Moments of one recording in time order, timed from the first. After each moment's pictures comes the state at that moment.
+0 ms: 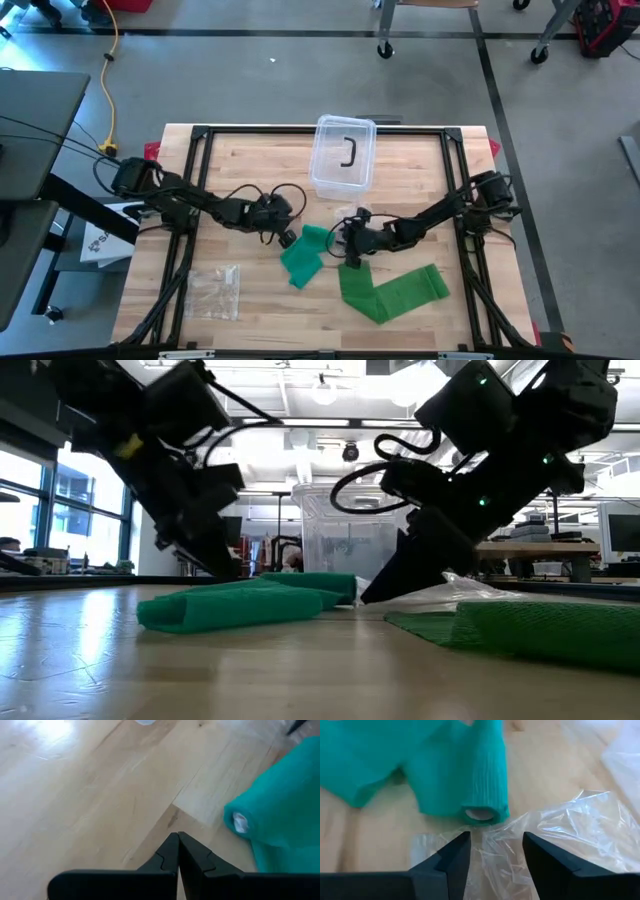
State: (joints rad) left arm -0.13 1.59 0.62 0.02 -0.40 -0.61; right arm 0.25 1.86 0.72 0.37 0.41 0.26
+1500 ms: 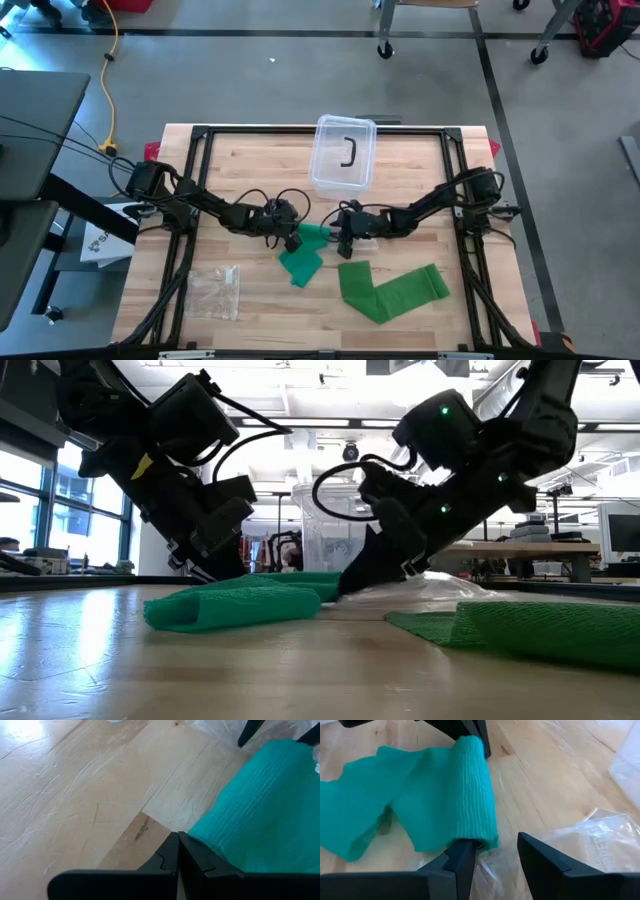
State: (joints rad) left arm -0.16 1.70 0.62 0.21 -0.38 -0.62; right arm 0.11 1.93 0.72 0.59 0.23 0.29
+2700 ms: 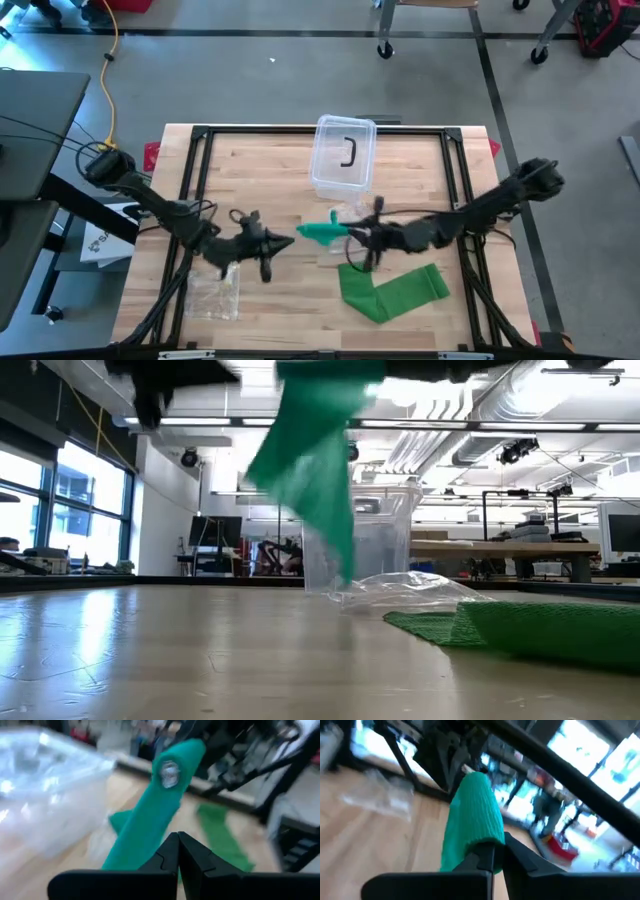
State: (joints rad) left arm -0.61 1.28 0.65 0.36 -0.84 -0.45; right arm 0.42 1.41 0.73 0.58 0.63 -0.43
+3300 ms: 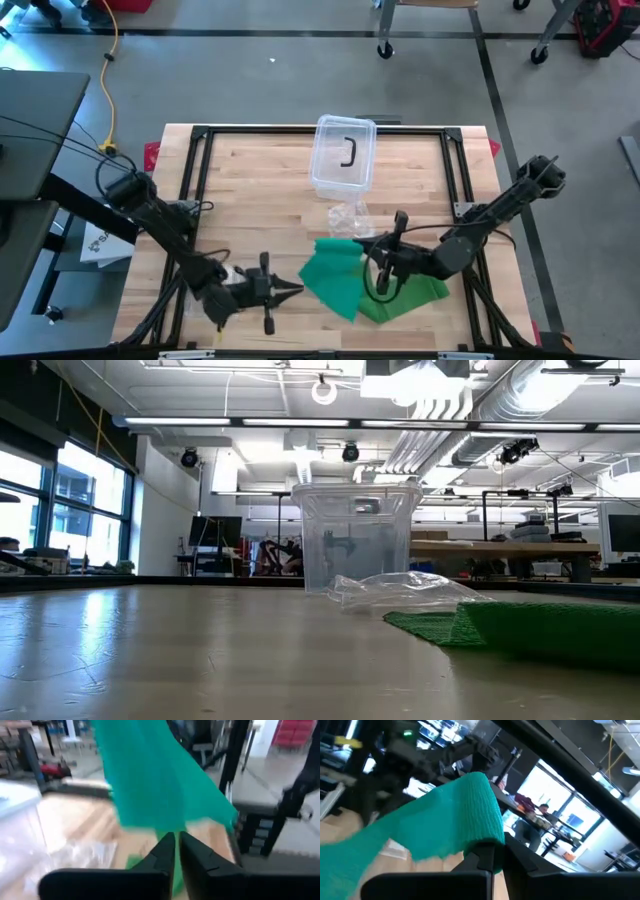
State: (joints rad) left arm -0.81 1.63 0.93 0.45 -0.96 -0.27; right arm 0.65 1.39 0.92 0.55 0.89 -0.61
